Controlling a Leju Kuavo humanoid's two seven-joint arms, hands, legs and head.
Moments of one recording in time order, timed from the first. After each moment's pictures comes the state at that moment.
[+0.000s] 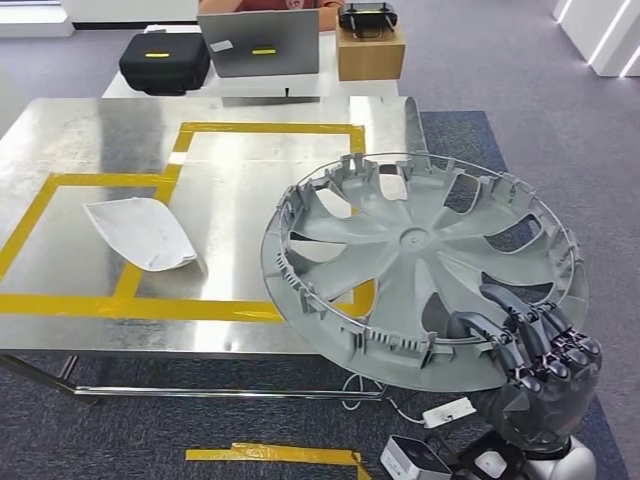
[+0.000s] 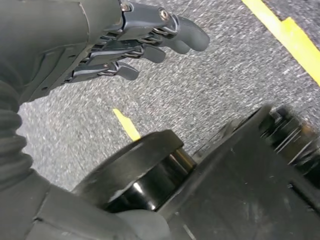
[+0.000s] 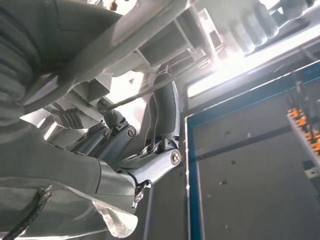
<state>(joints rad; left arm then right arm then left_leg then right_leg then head) -0.04 -0.08 -0.15 -0.31 -0.39 0.13 -0.13 0.30 0.27 0.02 -2.25 1.24 -0.69 -0.69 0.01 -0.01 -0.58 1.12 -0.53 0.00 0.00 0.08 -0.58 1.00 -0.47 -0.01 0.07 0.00</state>
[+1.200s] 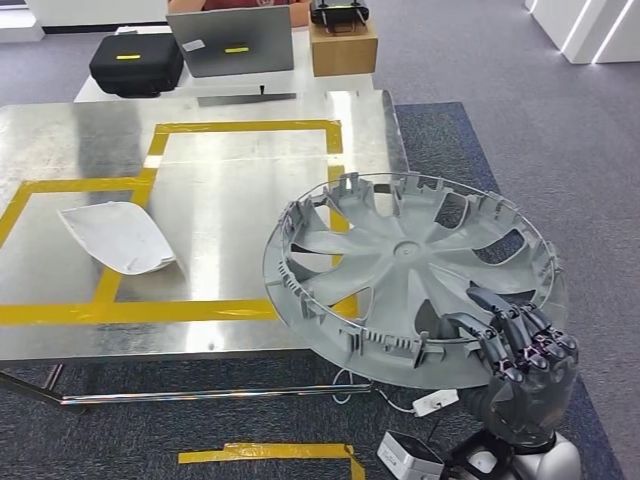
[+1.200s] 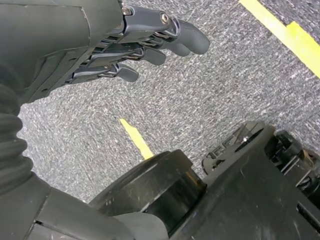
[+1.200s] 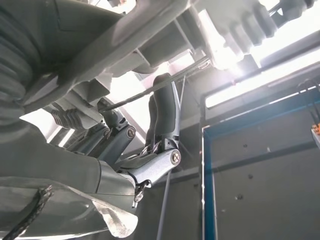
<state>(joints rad) -0.03 -0.07 -0.15 -0.31 -0.39 0.15 -0.13 0.30 0.27 0.00 -2.17 1.22 -0.69 -0.68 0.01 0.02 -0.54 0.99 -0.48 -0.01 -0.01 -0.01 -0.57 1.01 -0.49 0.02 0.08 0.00</state>
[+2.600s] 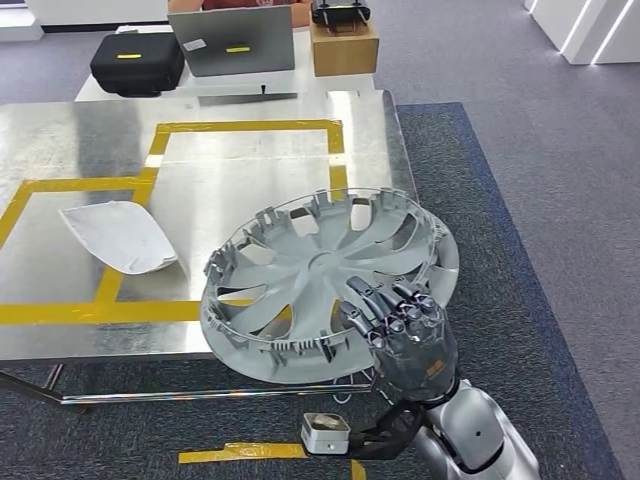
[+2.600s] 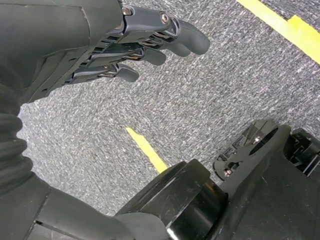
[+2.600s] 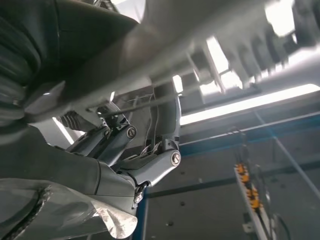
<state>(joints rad) -0.06 -0.03 -0.20 -0.29 -0.39 0.09 -0.13 0.01 -0.10 0.45 -1.93 1.57 -0.69 -0.16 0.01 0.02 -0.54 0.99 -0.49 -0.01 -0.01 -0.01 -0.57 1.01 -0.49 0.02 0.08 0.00</state>
